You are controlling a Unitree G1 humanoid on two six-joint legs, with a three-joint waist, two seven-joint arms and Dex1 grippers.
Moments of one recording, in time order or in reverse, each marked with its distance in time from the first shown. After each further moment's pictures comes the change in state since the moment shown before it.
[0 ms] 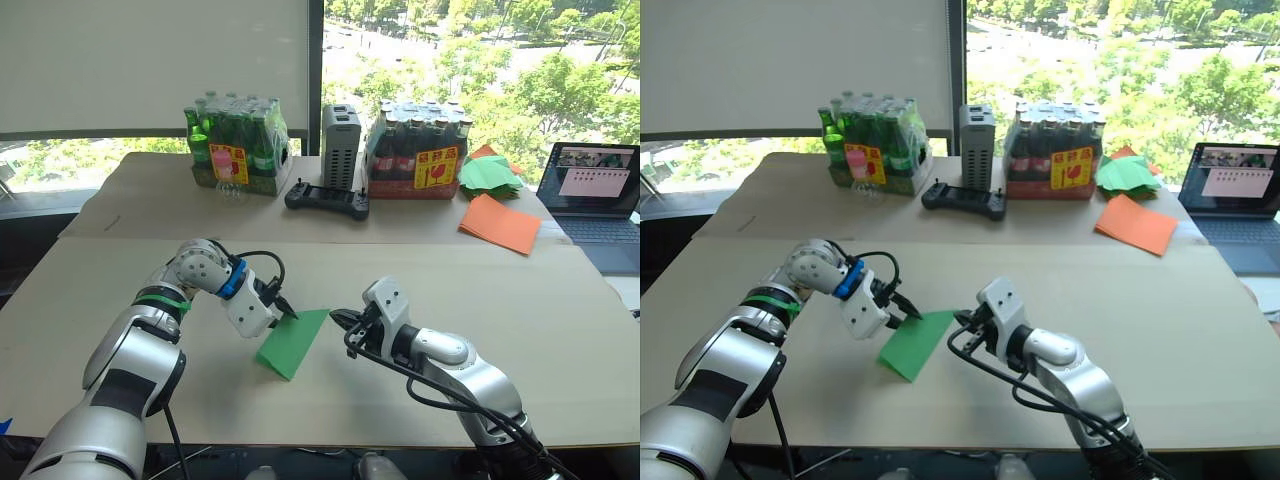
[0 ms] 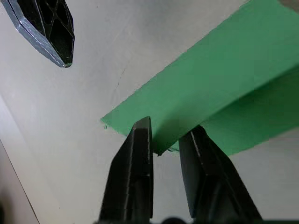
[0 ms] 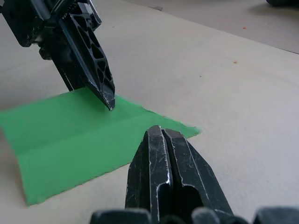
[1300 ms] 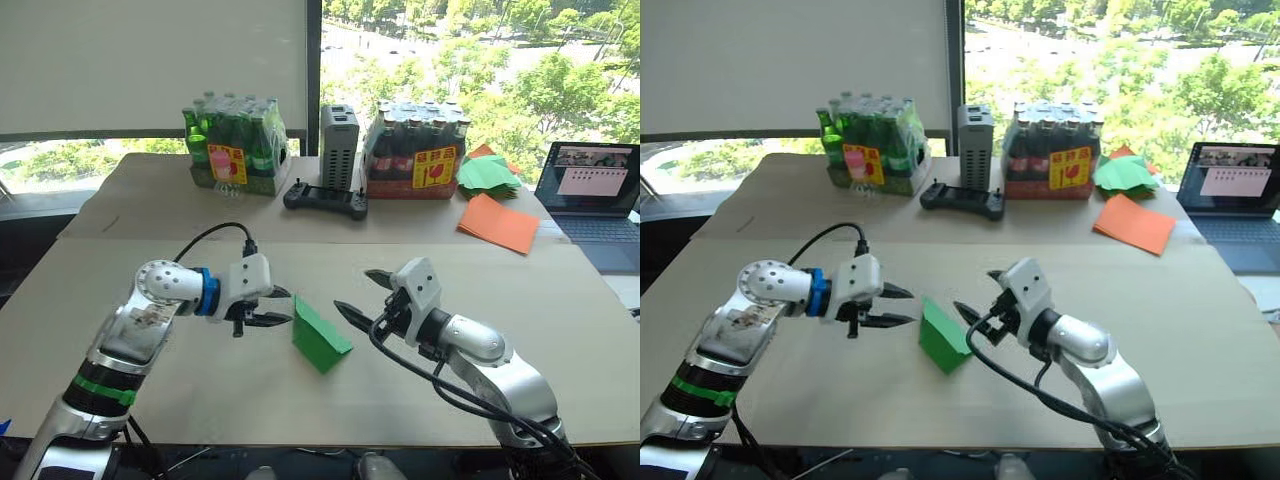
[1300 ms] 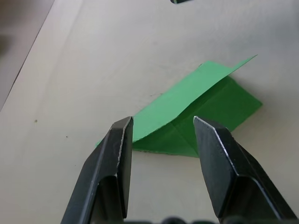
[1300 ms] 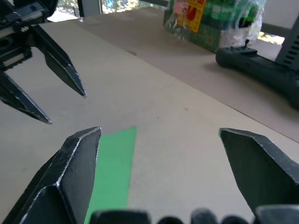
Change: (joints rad) left arm 0.588 0.240 0.366 -1.368 -0.313 1.766 0.195; right arm 0.014 -0.080 -0.066 -0.192 0.022 -0.078 0.041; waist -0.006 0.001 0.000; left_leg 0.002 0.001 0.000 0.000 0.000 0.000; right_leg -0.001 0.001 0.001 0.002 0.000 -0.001
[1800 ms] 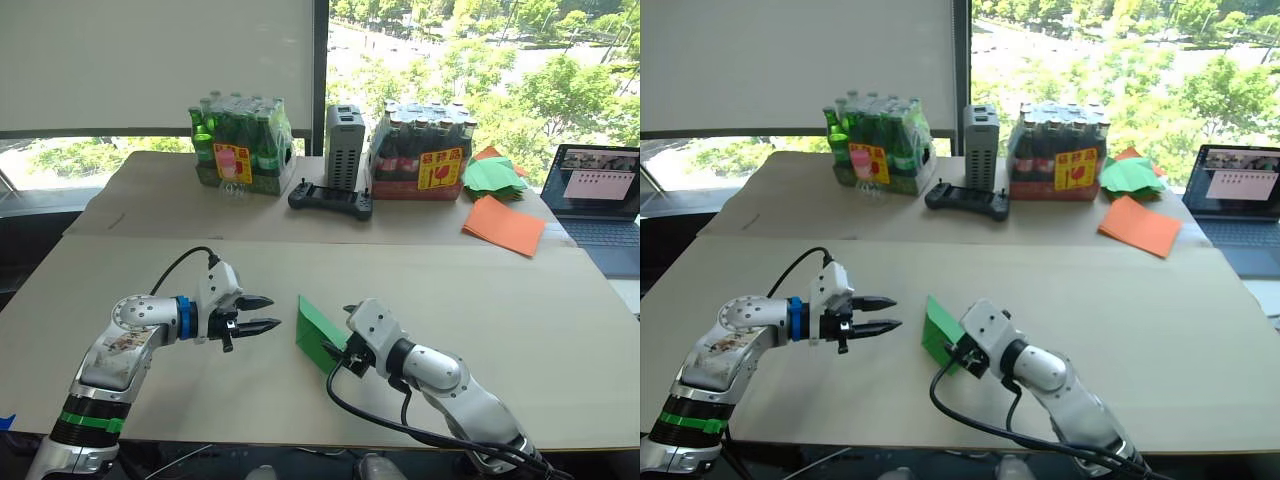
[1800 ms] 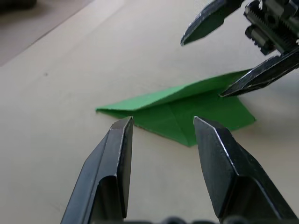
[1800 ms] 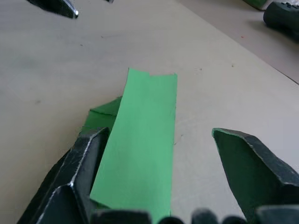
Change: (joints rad) left arm 0.158 -0.099 0.098 0.031 -0.154 0.003 0.145; right arm 0.065 -0.007 0.258 0.107 -0.292 -0.037 -0.139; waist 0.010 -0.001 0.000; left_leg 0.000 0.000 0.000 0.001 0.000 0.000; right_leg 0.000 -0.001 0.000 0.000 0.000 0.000
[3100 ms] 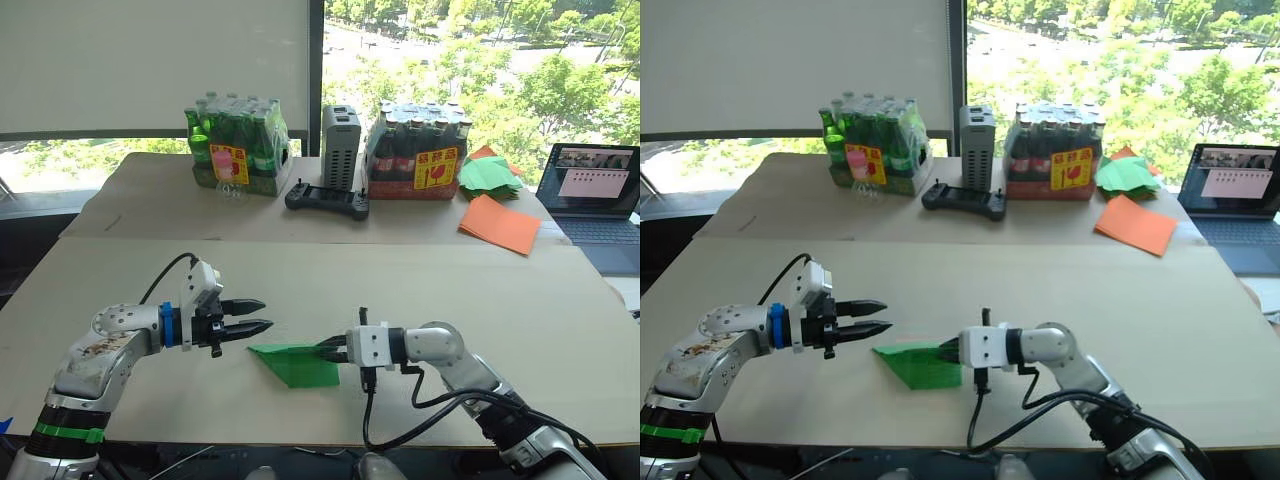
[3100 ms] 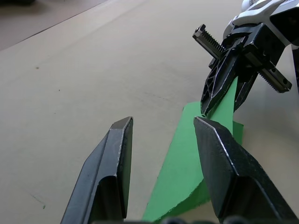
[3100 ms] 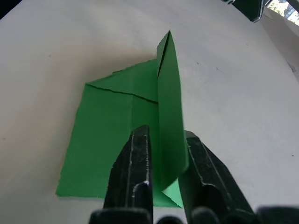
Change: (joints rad) left arm 0.063 0.069 0.041 -0.012 -0.183 0.081 0.005; right arm -0.246 -0.083 0.036 0.587 -0.028 -0.851 0.567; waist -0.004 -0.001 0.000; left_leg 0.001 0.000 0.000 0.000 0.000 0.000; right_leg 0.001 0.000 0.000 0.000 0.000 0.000
